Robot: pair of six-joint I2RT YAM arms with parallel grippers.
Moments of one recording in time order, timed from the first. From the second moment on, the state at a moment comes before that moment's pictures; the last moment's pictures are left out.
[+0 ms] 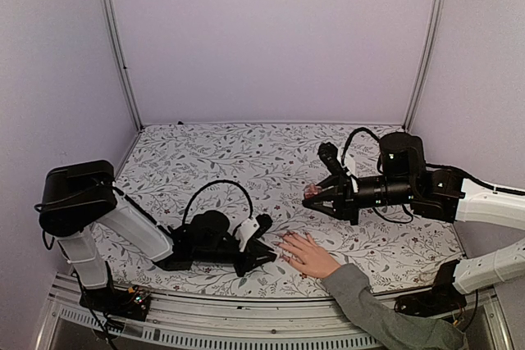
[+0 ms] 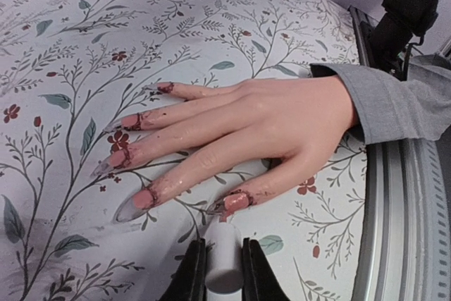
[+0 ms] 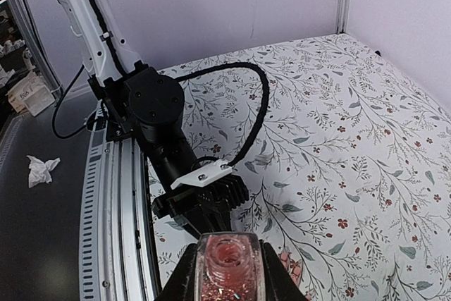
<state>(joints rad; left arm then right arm) -1.12 1.81 0.53 0.81 0.17 -0.19 0.92 1.11 0.80 -0.07 -0.40 -0.04</state>
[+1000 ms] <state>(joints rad) -1.08 1.73 0.44 0.85 0.15 -0.21 0.92 1.11 0.80 -0.07 -0.39 -0.04</state>
